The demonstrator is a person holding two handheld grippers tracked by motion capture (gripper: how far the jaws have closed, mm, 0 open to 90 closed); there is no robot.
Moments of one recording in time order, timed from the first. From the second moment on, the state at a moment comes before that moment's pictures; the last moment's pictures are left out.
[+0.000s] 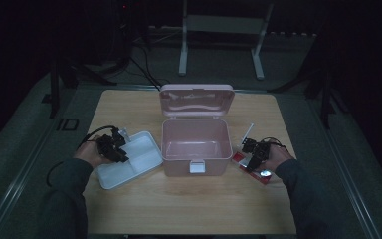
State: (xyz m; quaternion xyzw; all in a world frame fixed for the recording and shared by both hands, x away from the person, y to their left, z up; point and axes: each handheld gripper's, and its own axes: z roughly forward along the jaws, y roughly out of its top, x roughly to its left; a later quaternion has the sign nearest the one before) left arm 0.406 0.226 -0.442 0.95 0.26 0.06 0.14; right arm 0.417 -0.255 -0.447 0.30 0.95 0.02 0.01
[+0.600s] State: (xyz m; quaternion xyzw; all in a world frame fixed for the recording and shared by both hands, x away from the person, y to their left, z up) left arm 0.405 0.225 -0.442 0.96 0.25 0.06 0.14; right arm 0.416 -0.267 -0.445 0.29 0.96 0.04 0.03
